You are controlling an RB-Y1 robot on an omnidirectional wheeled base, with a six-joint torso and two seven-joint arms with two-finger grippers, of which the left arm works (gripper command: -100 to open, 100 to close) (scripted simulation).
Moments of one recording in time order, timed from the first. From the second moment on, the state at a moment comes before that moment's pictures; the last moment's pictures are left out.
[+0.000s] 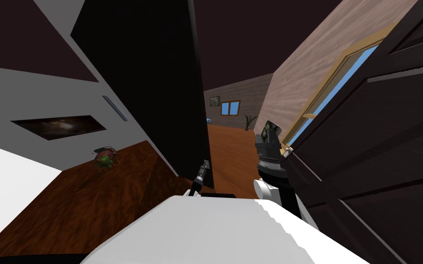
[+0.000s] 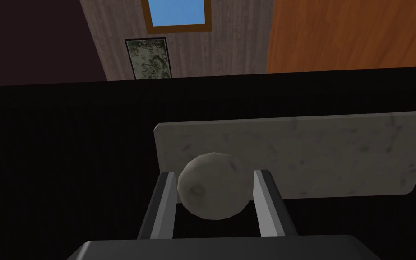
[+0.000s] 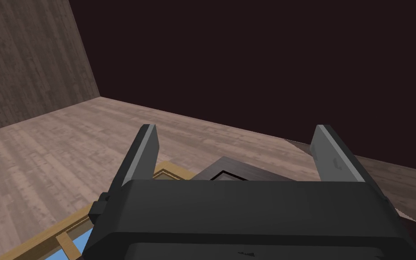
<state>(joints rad) 0.05 0.07 -0.28 -0.88 0.01 -0.75 0.03</state>
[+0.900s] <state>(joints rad) 0.04 0.07 -0.20 -0.86 0.04 -0.74 0.01</state>
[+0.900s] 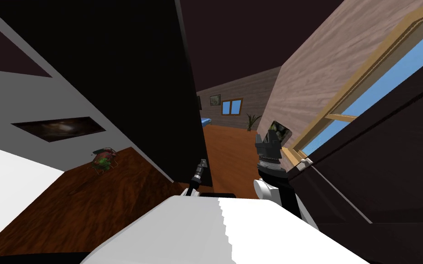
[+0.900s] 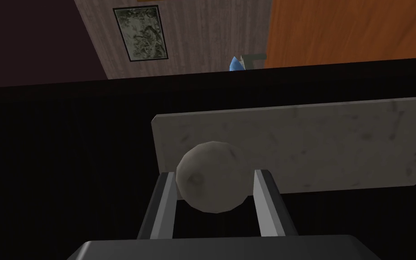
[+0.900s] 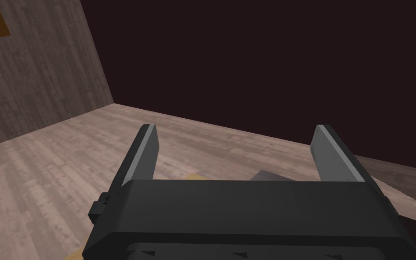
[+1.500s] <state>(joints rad) 0.01 0.08 -0.12 -0.84 0.08 -0.75 -0.01</state>
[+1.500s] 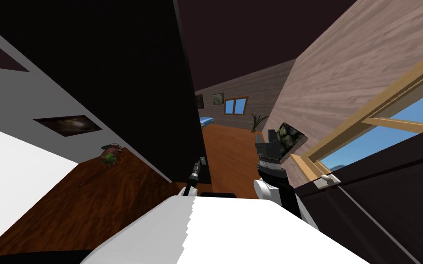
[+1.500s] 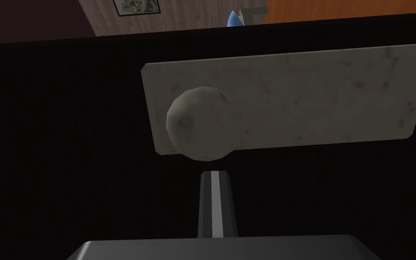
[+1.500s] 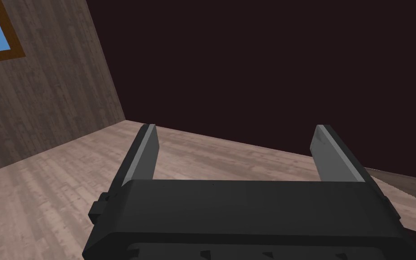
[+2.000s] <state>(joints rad) 0.02 0.07 -0.12 -0.85 0.08 -0.74 -0.01</state>
